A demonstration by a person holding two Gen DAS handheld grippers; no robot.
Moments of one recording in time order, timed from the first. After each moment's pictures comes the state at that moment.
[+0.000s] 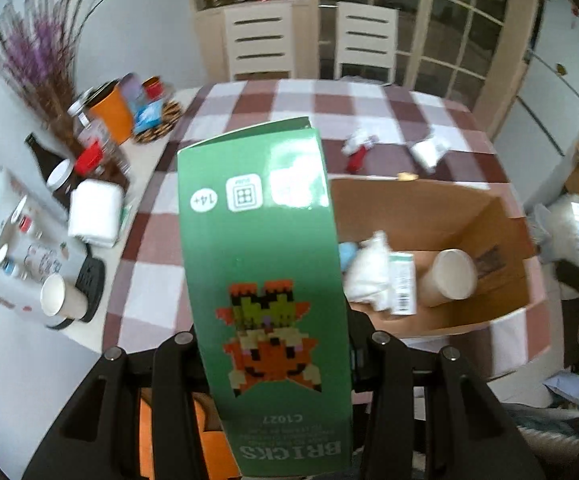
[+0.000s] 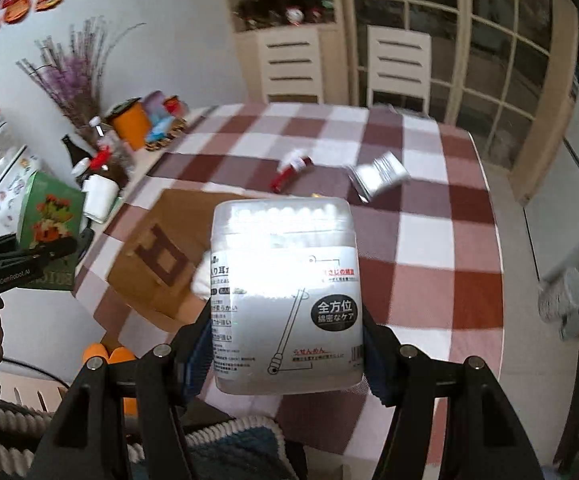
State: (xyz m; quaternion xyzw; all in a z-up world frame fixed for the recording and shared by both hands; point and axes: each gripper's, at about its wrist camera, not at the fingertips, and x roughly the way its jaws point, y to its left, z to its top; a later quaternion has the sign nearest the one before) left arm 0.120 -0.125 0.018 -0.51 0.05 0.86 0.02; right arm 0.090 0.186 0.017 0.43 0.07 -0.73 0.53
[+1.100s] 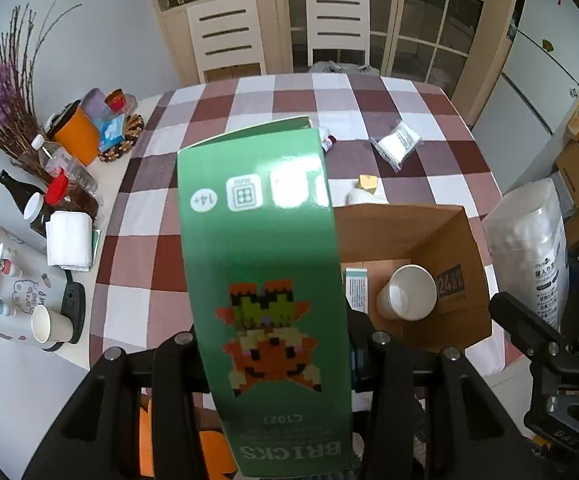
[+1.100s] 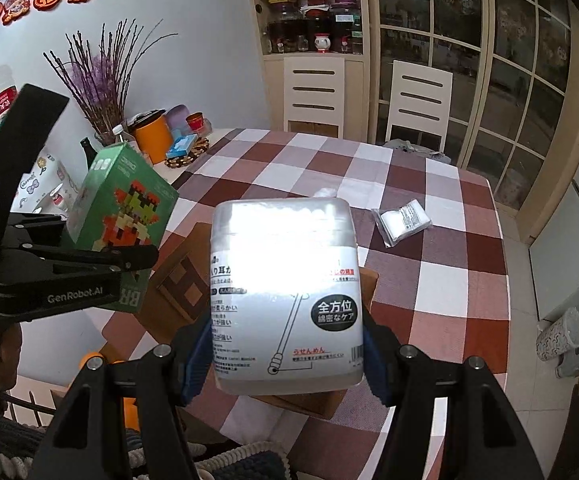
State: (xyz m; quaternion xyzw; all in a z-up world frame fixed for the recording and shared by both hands) left arm 0.074 -0.064 0.020 -0.54 0.07 0.84 0.02; right arm 0.106 0.157 0.043 0.39 0.06 -0.75 0.53
